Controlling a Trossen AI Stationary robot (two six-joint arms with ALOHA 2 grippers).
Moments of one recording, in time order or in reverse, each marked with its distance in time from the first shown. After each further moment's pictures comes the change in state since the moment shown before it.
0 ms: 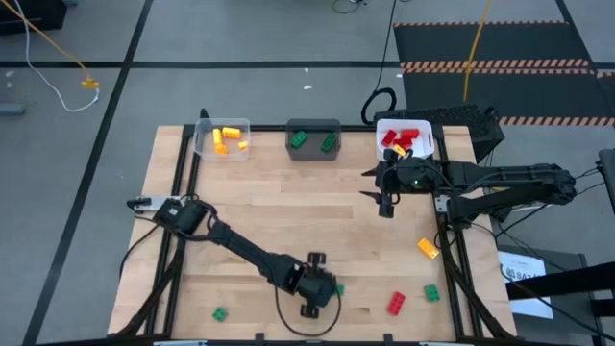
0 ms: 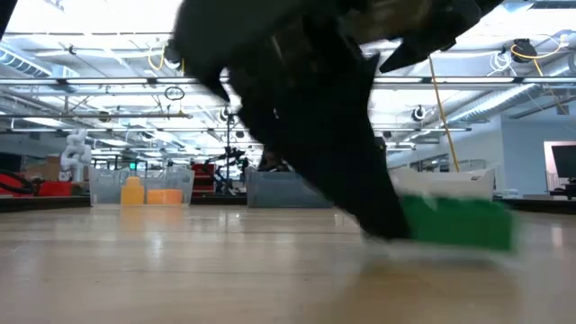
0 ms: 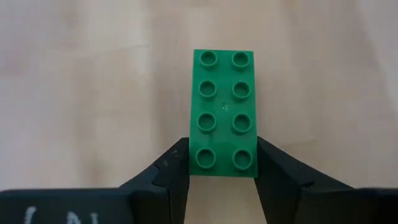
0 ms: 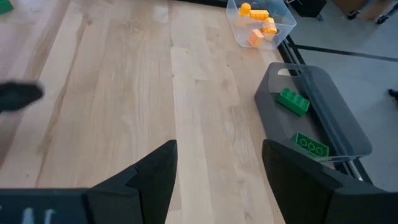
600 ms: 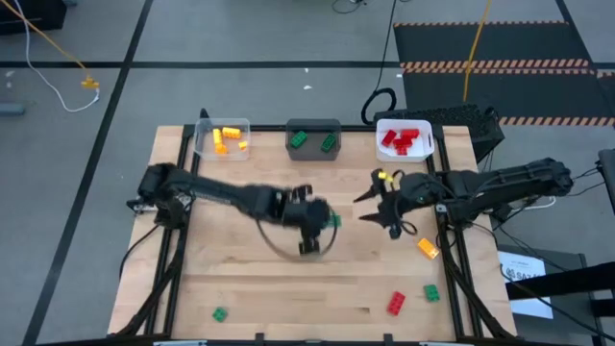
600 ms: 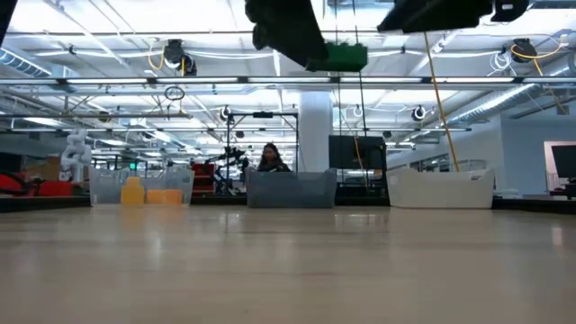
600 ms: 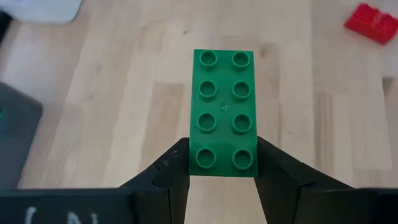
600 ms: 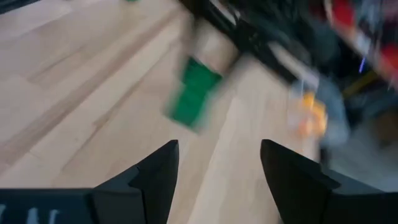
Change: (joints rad) left arm 0.272 -0.399 0.002 -0.329 -0.025 0.025; right arm 0.165 0.019 -0.001 0.097 -0.129 -0.419
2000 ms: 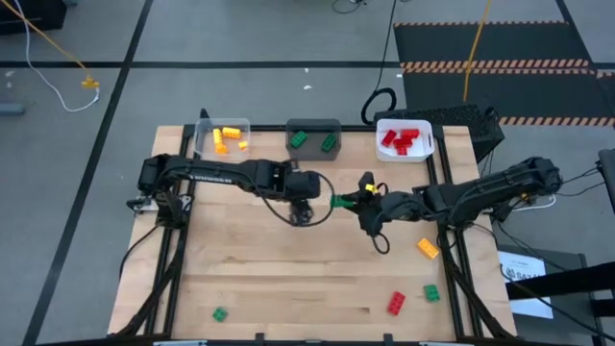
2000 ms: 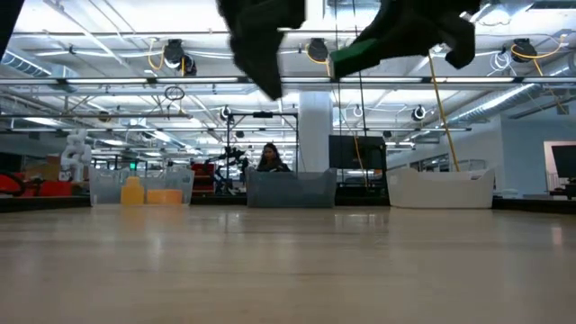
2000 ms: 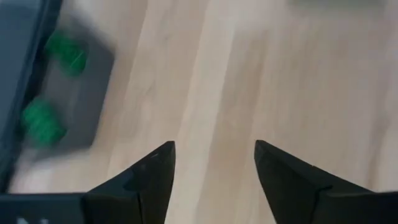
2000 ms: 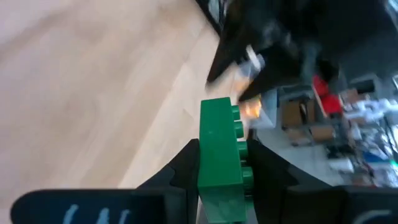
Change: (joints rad) left arm 0.171 -0.029 0.000 -0.210 -0.027 0.070; right arm 0.085 0.186 -0.001 0.173 0.377 -0.241
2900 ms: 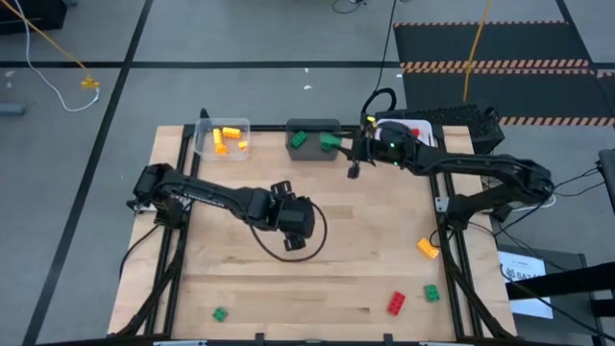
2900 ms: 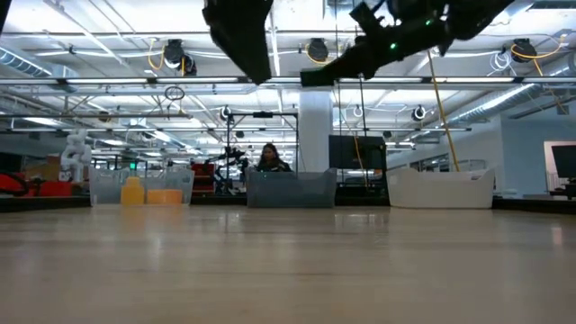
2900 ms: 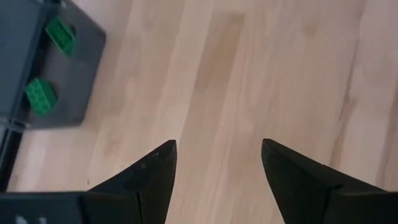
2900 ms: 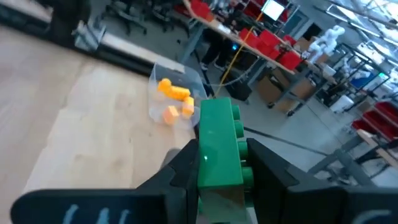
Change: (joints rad) left arm -0.202 0.000 0.000 -0.099 -0.154 -0.224; right arm -0.598 0.122 0.000 0.455 -0.455 0.242
